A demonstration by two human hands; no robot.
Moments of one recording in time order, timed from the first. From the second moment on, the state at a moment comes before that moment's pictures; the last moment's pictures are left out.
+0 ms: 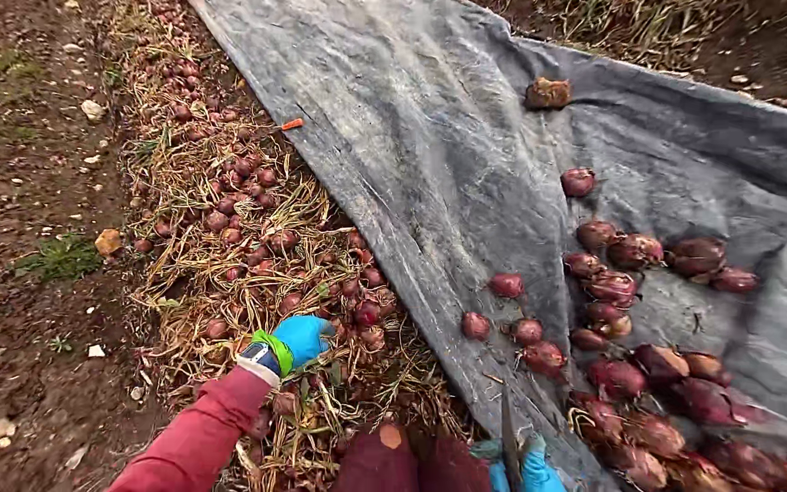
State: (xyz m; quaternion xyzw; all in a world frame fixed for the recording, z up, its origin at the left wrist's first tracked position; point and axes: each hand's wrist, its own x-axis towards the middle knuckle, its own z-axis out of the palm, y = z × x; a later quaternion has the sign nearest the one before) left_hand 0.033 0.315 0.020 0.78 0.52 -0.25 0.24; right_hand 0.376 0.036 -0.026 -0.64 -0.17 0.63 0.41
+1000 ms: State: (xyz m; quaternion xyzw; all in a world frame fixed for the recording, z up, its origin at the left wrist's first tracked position) left_hand 0.095 0.135 0.119 0.82 0.42 -0.19 0.33; right_hand 0.296 0.013 0.009 -0.52 -0.44 0.67 0.28
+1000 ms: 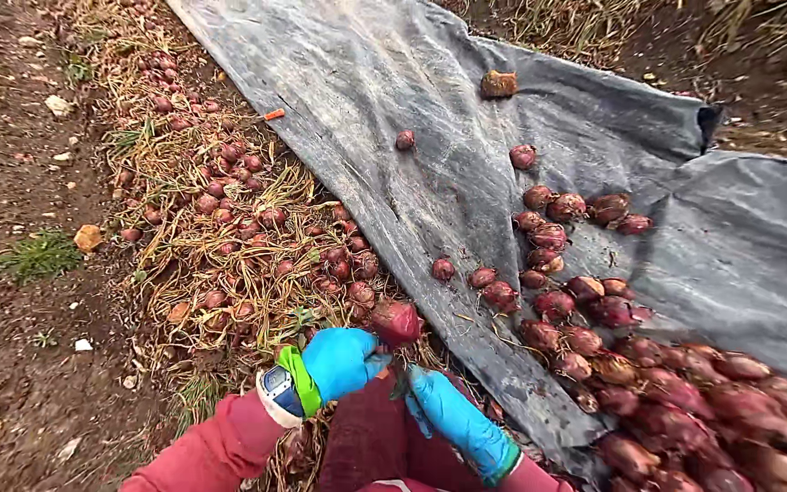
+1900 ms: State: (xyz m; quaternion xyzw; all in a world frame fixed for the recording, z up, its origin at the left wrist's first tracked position) left_hand 0.091 0.304 -0.123 0.58 0.67 -0.30 0.36; right_hand 0.346 0.058 -0.050 -0.66 -0.13 0.67 0.30
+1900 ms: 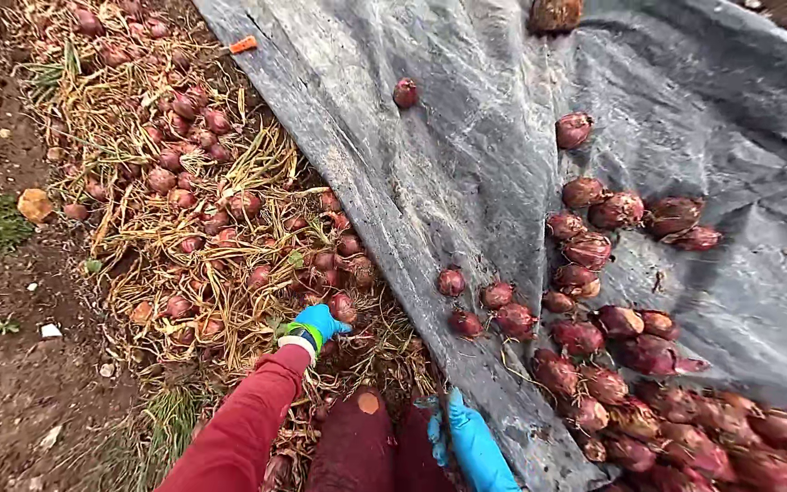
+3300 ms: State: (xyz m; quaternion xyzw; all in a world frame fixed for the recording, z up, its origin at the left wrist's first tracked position) left_hand 0.208 0.216 -0.130 0.78 0.46 -0.36 0.23; right_hand 0.336 -0.012 -0.022 -0.63 -0.23 0.65 0.36
